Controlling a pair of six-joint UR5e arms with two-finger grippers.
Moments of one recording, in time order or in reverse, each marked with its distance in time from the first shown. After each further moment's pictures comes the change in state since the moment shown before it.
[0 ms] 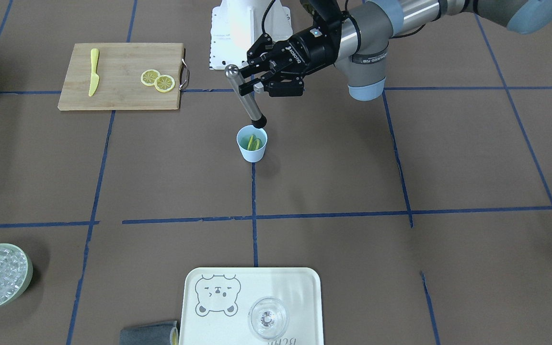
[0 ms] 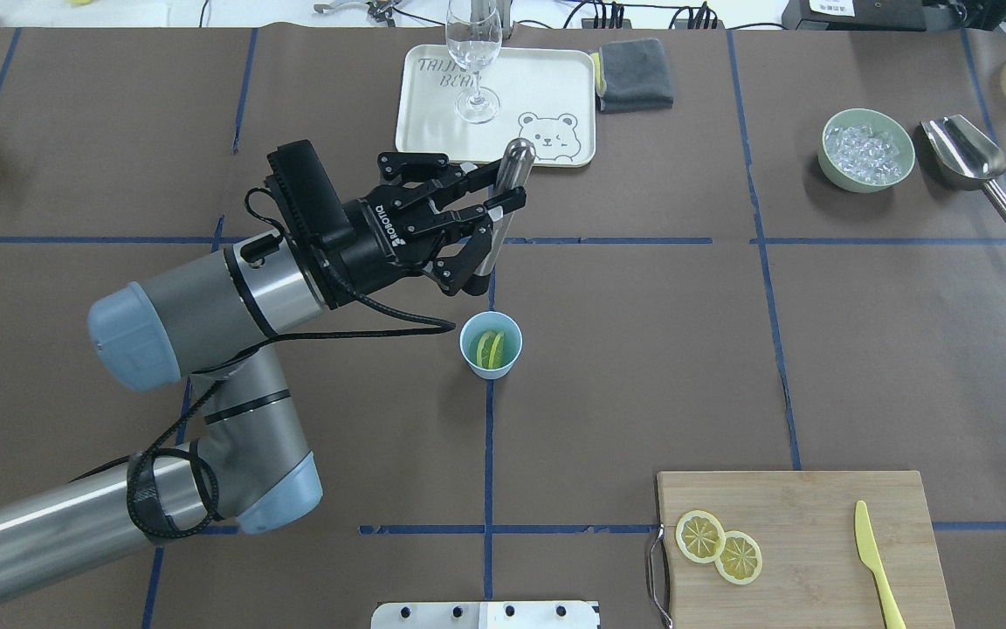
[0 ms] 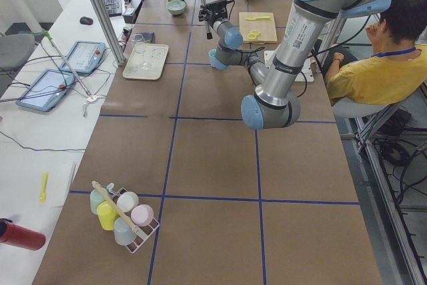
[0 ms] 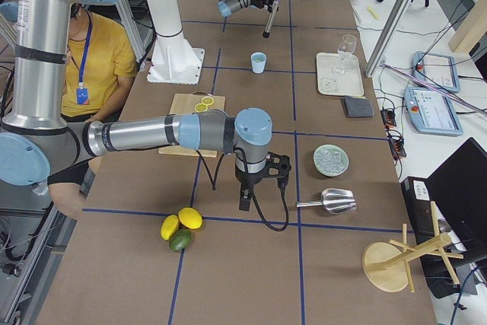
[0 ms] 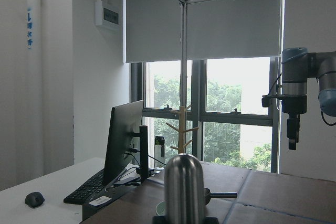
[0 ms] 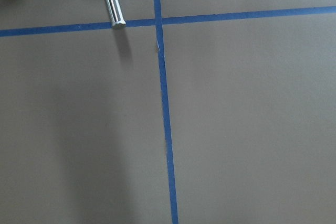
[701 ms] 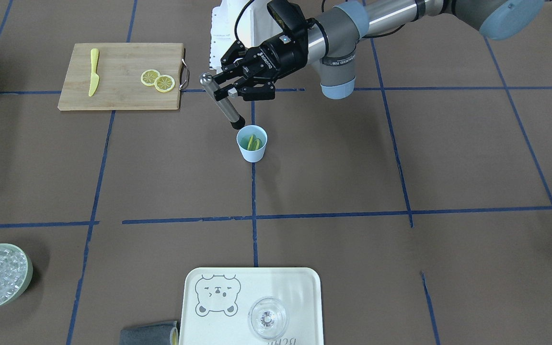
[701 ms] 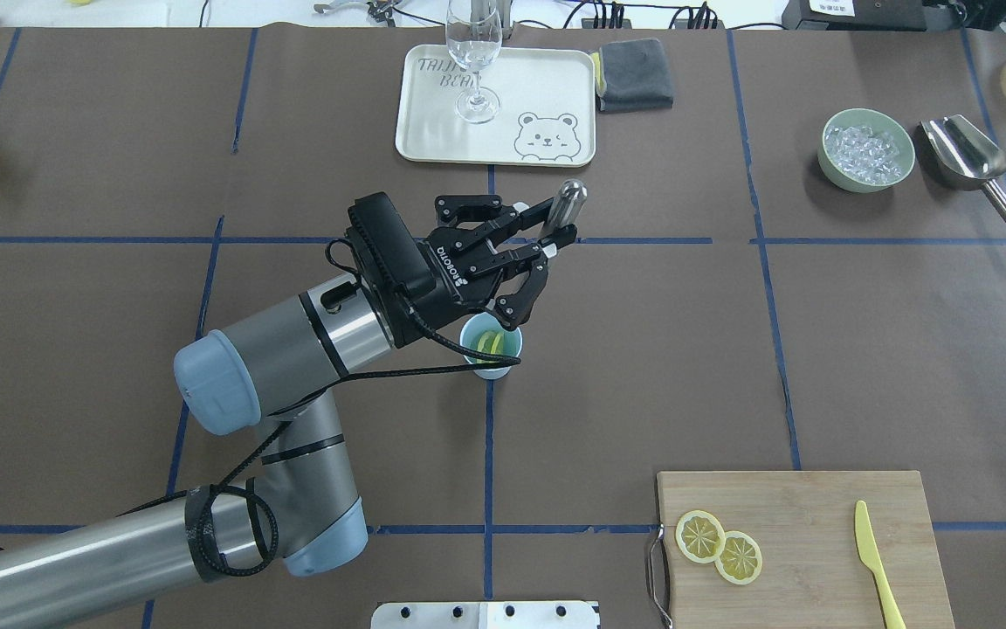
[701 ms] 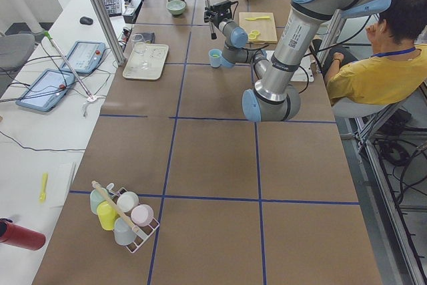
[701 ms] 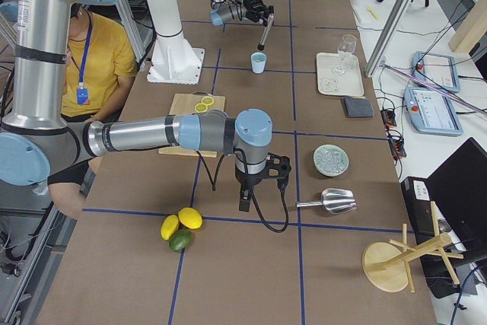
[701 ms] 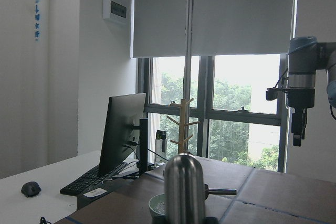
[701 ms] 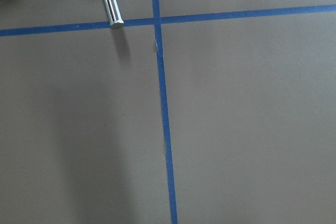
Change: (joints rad) left arm 0.080 -0.050 0.071 -0.004 0.088 0.042; right arm 0.001 0.000 -0.003 0.000 0.000 0.000
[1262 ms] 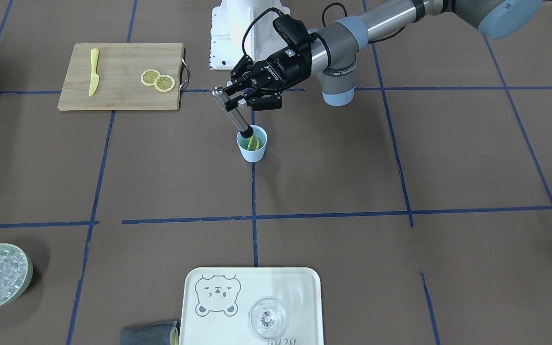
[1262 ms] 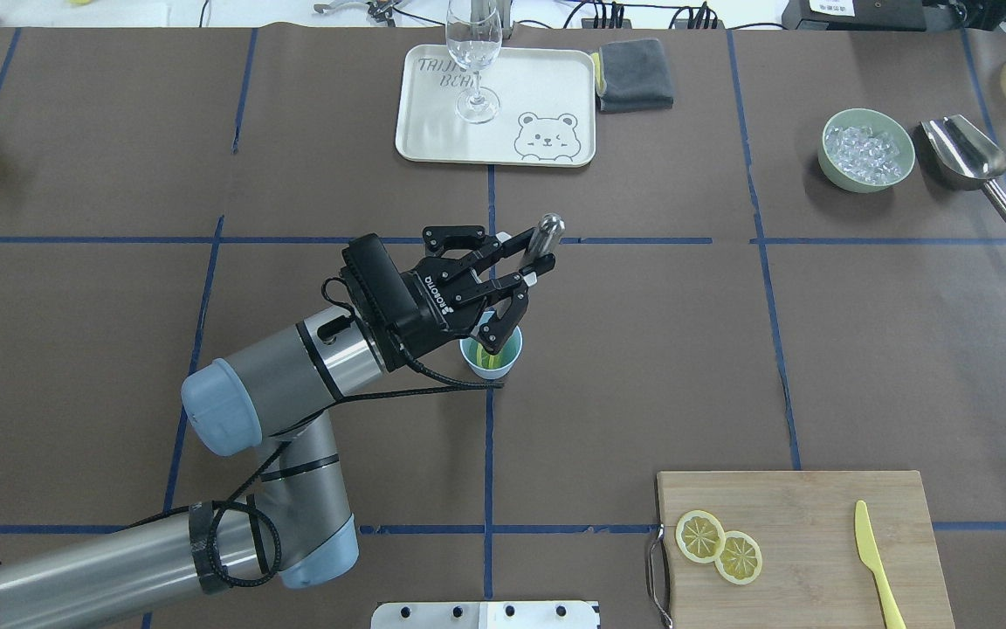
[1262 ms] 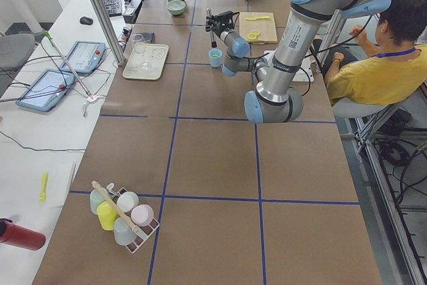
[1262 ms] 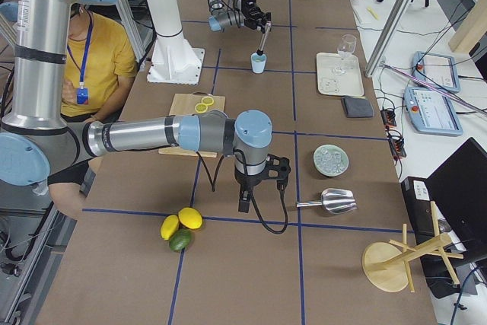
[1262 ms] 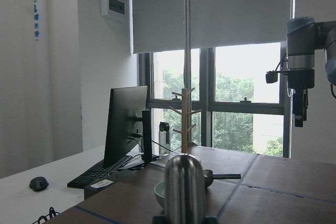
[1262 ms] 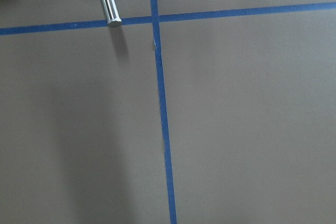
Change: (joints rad) left arm 0.034 0.018 0.085 -0.114 0.039 0.049; right arm 0.000 -0.001 -0.005 0.000 0.000 0.000
